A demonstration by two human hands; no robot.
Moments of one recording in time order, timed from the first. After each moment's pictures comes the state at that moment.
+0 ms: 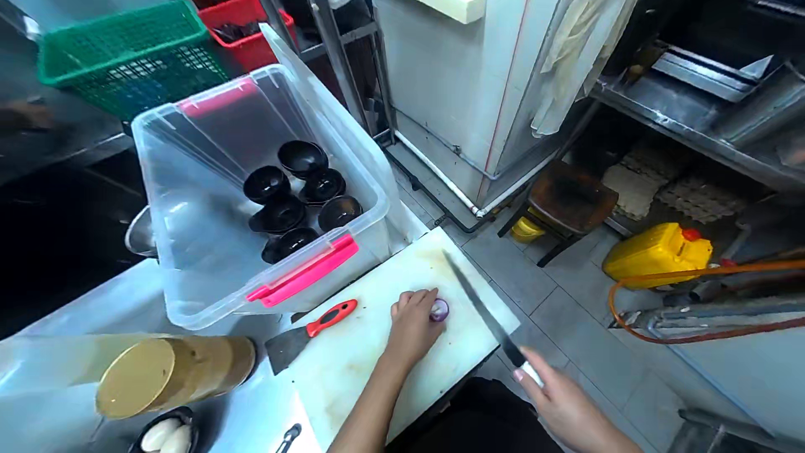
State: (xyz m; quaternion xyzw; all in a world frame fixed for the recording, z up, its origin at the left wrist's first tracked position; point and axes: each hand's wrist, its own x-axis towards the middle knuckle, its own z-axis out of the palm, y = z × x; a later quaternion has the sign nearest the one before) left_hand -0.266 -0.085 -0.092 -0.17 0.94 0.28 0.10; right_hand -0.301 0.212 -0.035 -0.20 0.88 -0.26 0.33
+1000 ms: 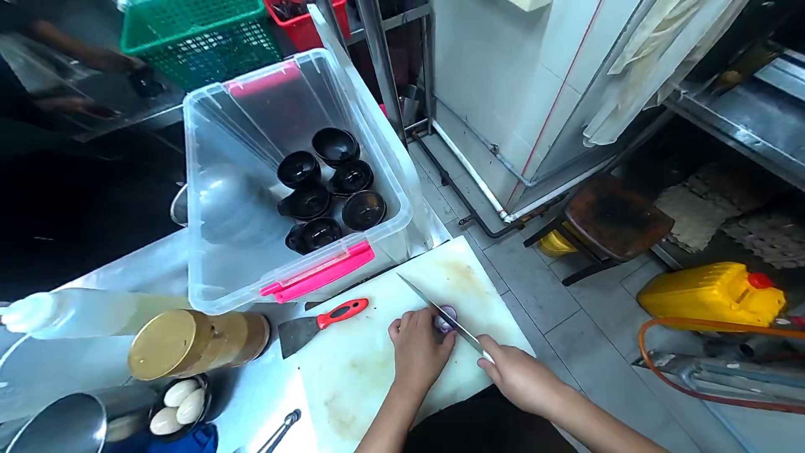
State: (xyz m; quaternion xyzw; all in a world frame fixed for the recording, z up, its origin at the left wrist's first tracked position) left_hand -0.252 -0.058 -0.104 -0.32 0.92 0.20 -0.04; right_hand -0.376 0.114 -0.057 -0.40 0.78 -0.09 0.47
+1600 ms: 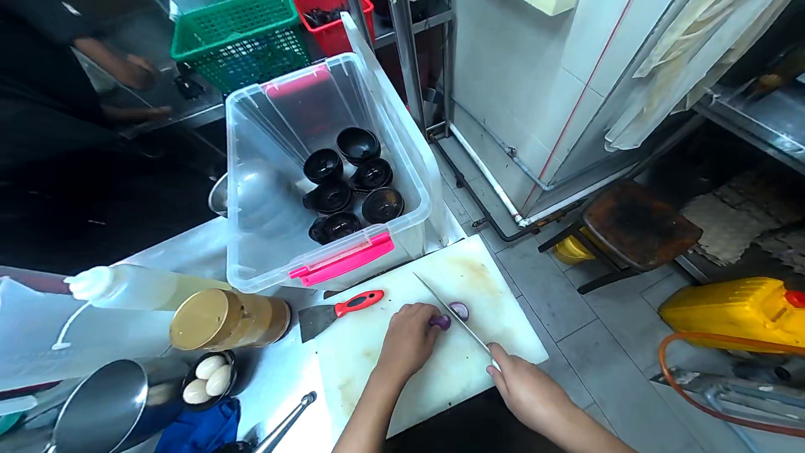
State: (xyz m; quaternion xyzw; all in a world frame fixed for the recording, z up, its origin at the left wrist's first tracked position) left_hand -0.230 -0.107 -0.079 -0.26 0.92 0.29 0.09; right_hand -0.347 0.118 -0.055 -0.37 0.82 -0.04 0.44
